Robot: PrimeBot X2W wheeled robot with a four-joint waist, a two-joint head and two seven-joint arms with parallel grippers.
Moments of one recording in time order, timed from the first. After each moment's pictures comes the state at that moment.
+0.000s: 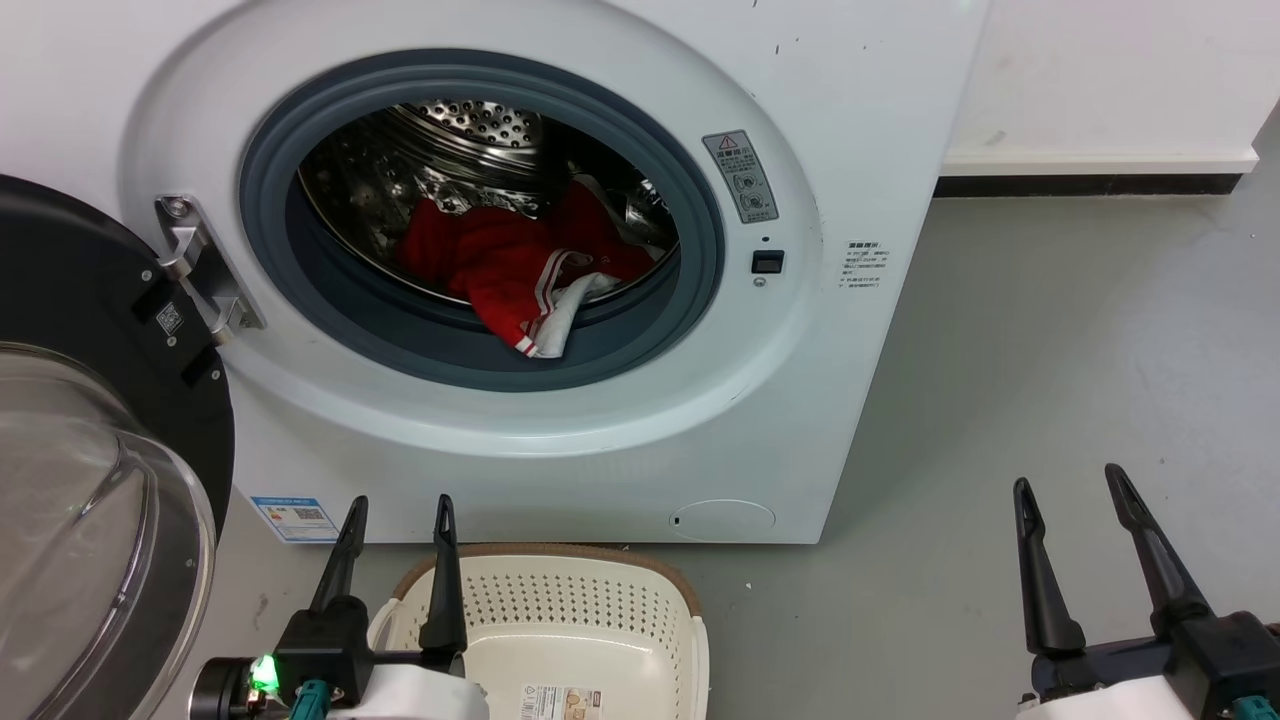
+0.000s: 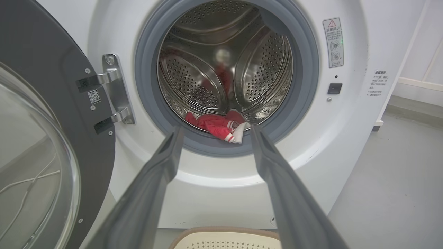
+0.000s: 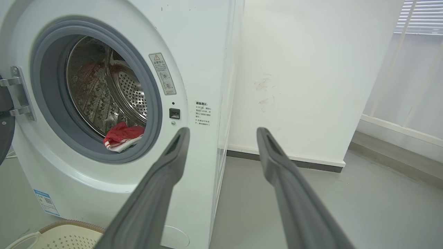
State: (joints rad) left arm 0.05 0.05 -0.08 0.05 -0.06 0.06 -0.26; right arm 0.13 -0.05 -0.03 -0.12 -0.04 0.13 -0.26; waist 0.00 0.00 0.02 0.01
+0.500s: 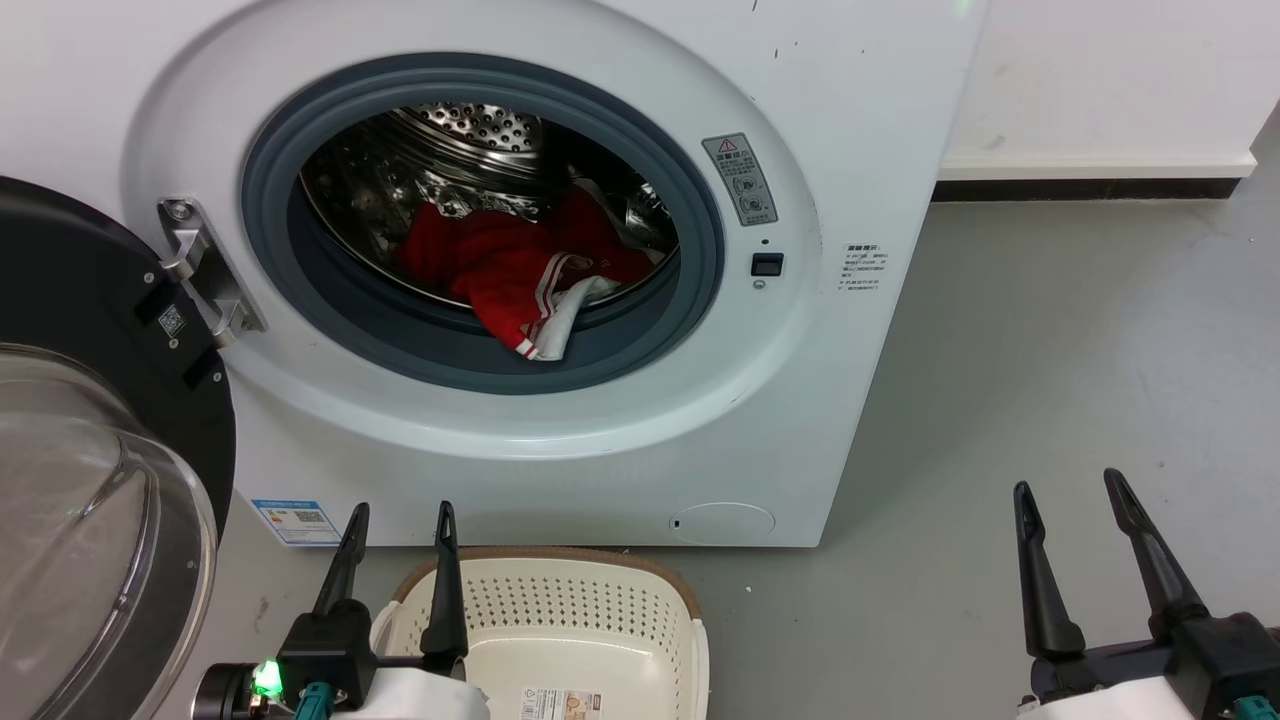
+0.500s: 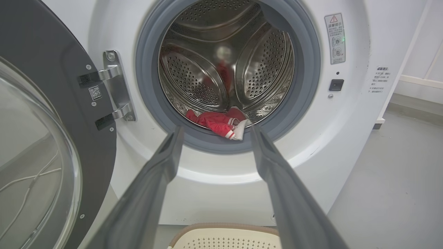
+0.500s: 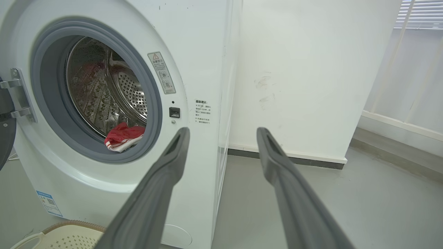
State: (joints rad) left arm 0.06 0.05 -0.09 0.07 -0.06 0.06 -0.26; right arm 0.13 -0.05 -0.03 -0.11 -0.02 0.13 -0.26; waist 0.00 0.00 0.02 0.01
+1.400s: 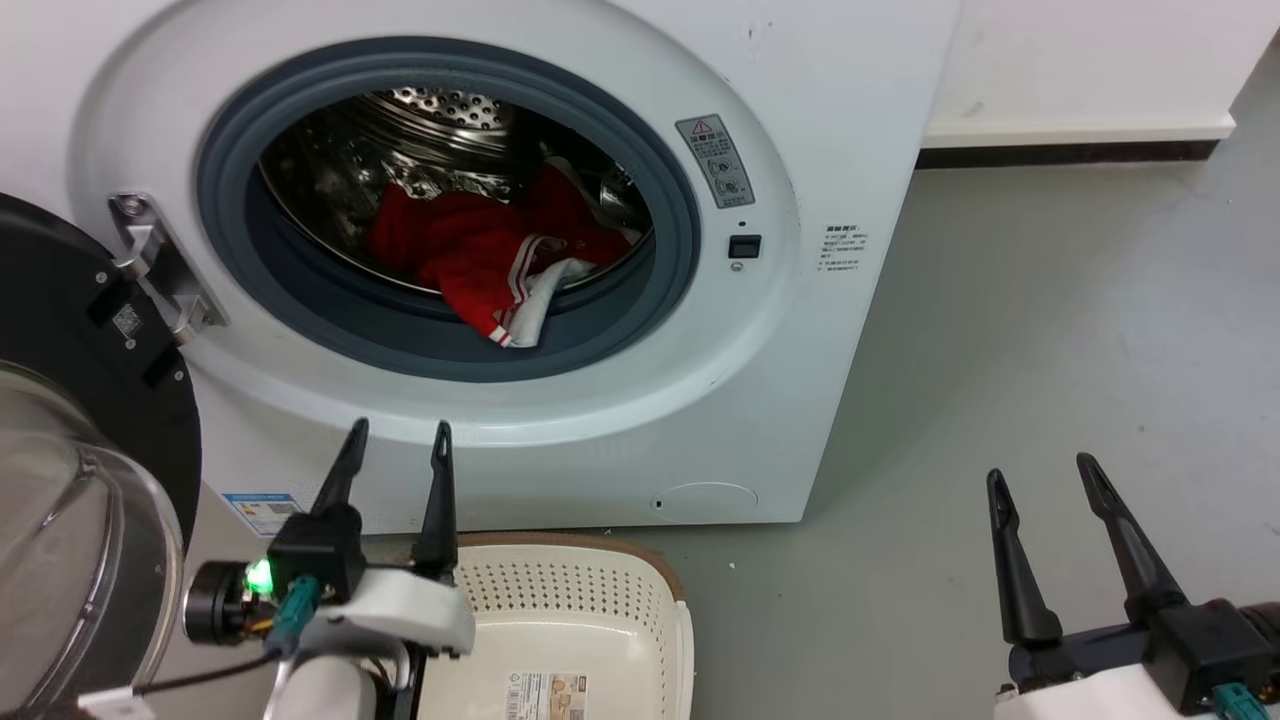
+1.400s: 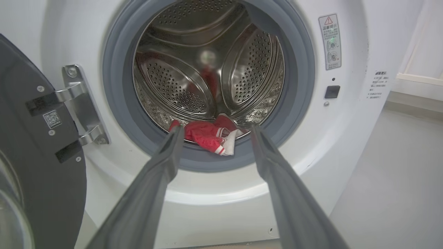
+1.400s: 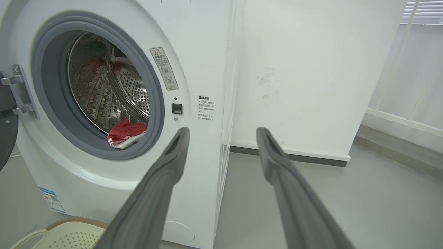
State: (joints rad) left arm -0.12 0.06 -0.04 0.21 -0.06 -0.03 -0.26; right arm 0.11 -0.05 0.01 -0.11 -0.03 0.13 -0.26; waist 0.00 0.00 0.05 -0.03
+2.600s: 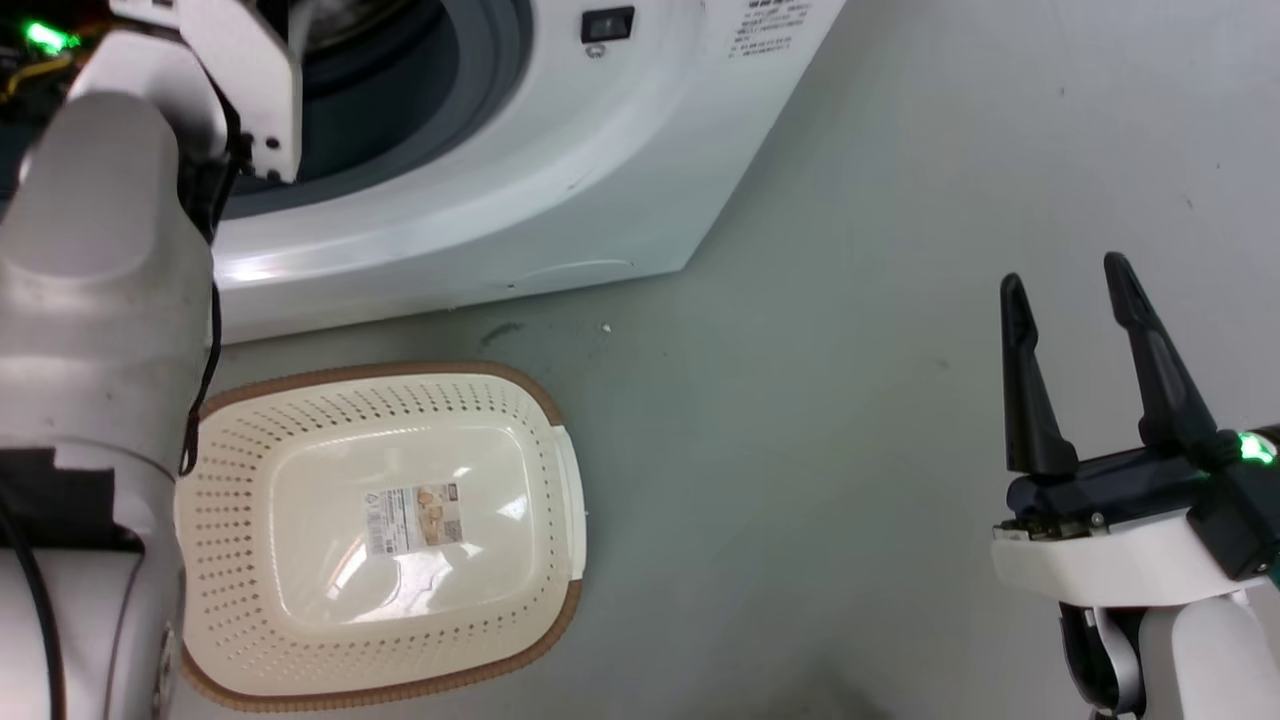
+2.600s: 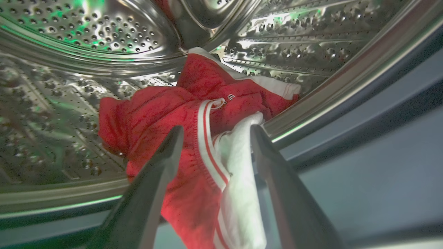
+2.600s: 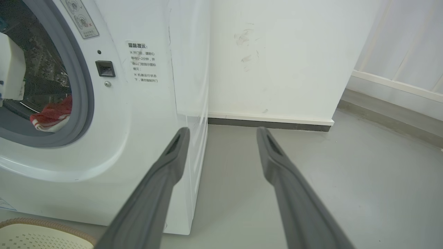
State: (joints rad) left arm -1.25 0.29 -0.19 1.11 -0.05 -0.13 0.09; right arm -0.15 -0.05 0.04 -0.15 0.05 0.13 -0.26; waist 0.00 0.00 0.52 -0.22
